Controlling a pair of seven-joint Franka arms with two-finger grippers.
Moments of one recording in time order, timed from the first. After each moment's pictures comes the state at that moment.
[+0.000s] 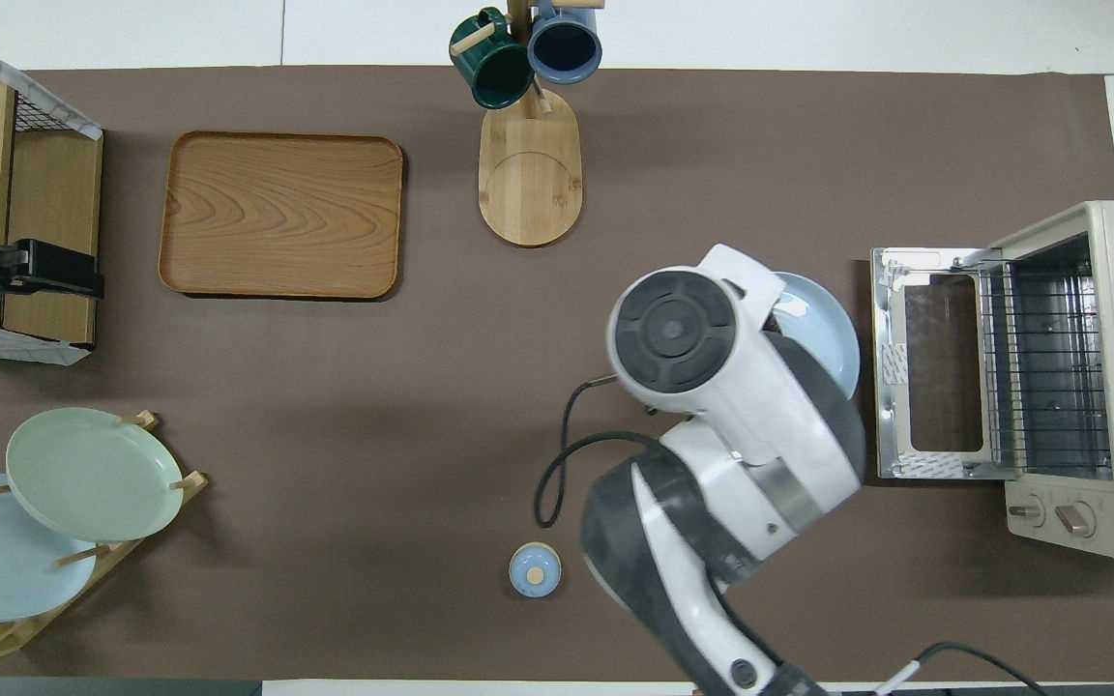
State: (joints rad) left arm -0.02 -0.01 -0.02 -1.69 -0.03 1.70 0.00; right arm 0.63 0.16 -0.05 -1.81 -0.20 1.84 0.52
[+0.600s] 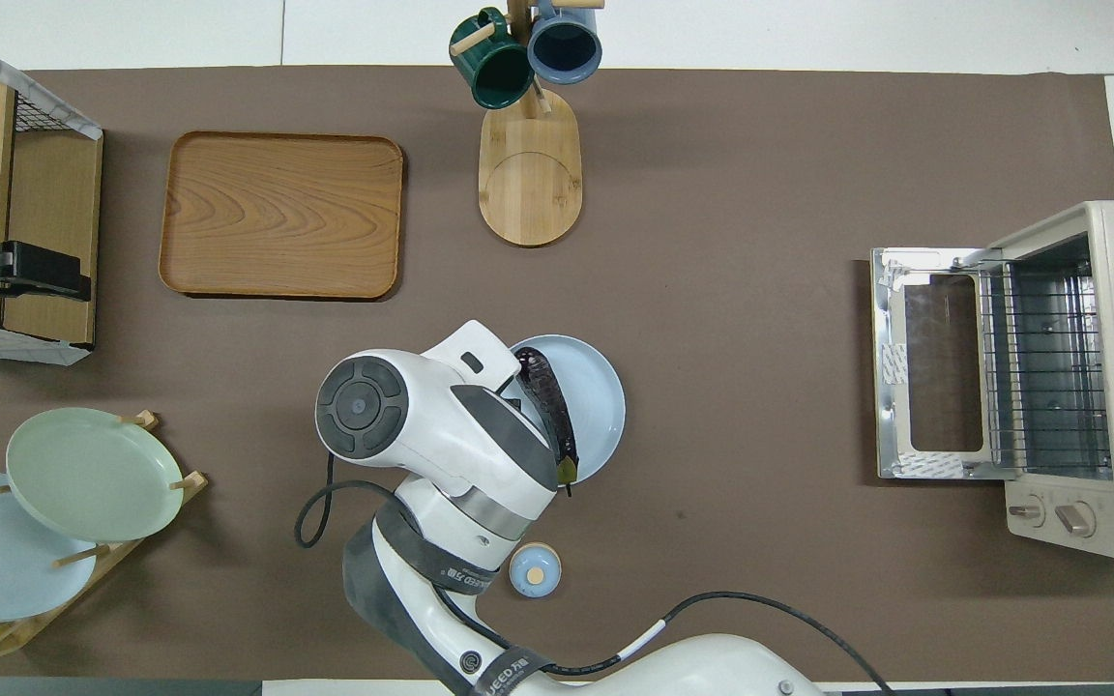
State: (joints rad) left arm 0.00 -0.01 -0.02 -1.69 -0.03 1.70 0.00; right arm 0.85 0.55 -0.03 -1.48 -0.07 1.98 0.88
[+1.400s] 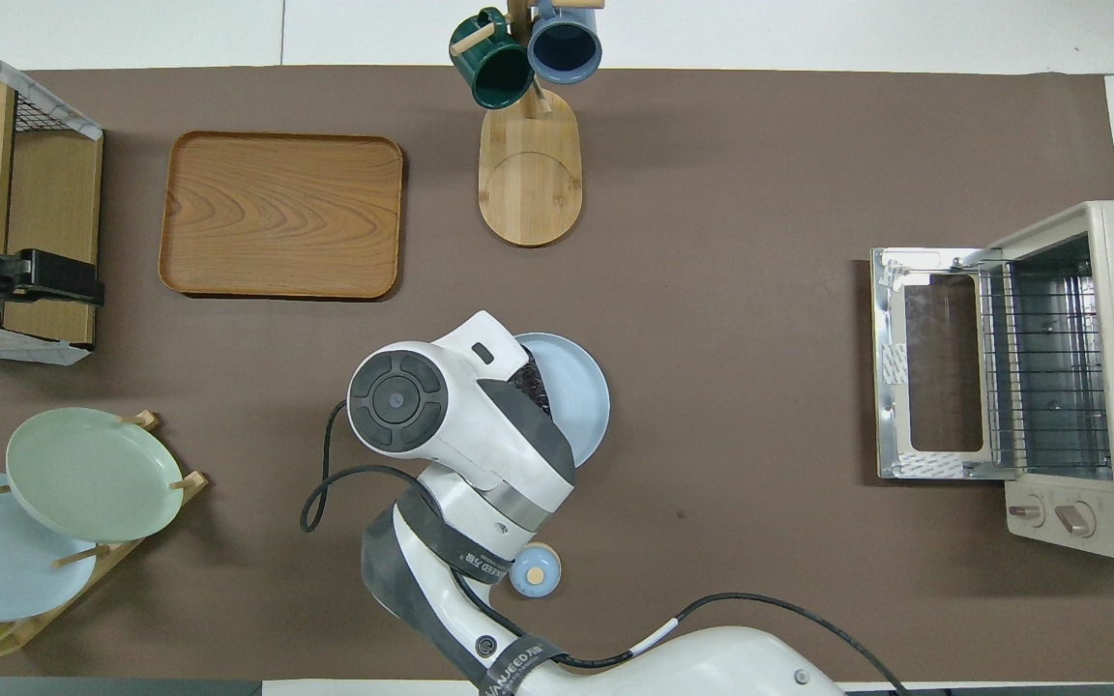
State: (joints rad) left arm 0.00 -0.02 -0.03 -1.74 -0.03 1.74 0.02; right arm 0.83 0.51 -0.04 -1.52 -0.02 2.06 0.86
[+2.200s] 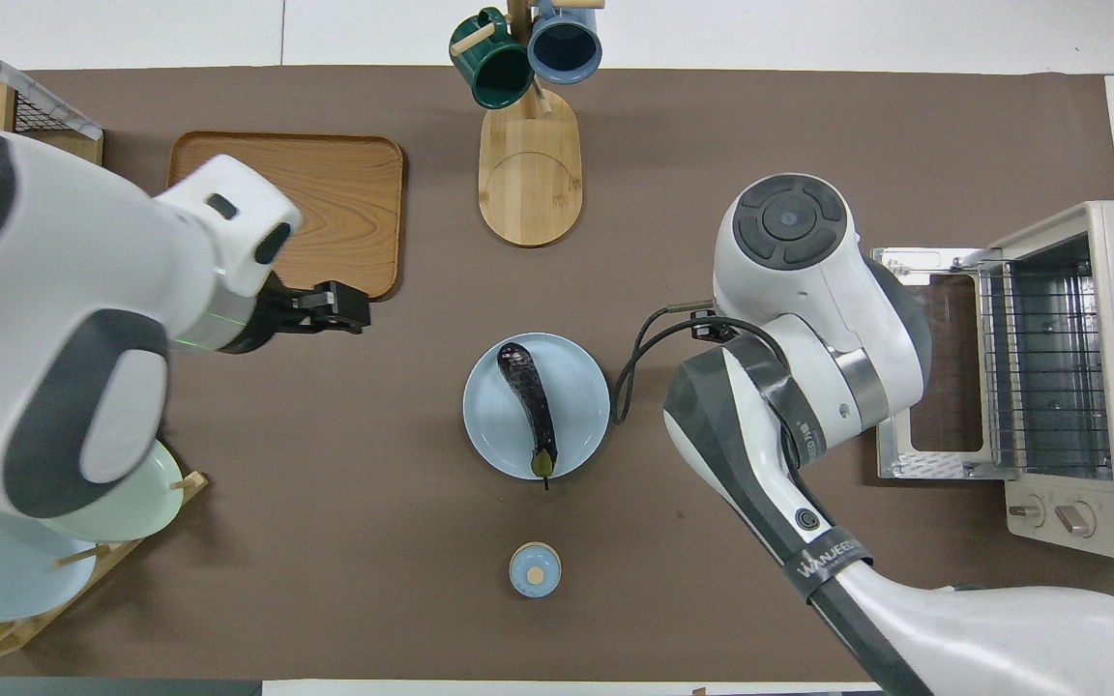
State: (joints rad) left arm -0.40 0.01 -0.05 -1.83 -0.09 1.87 -0.44; right arm 0.41 0.23 -0.05 -1.88 -0.17 1.96 0.44
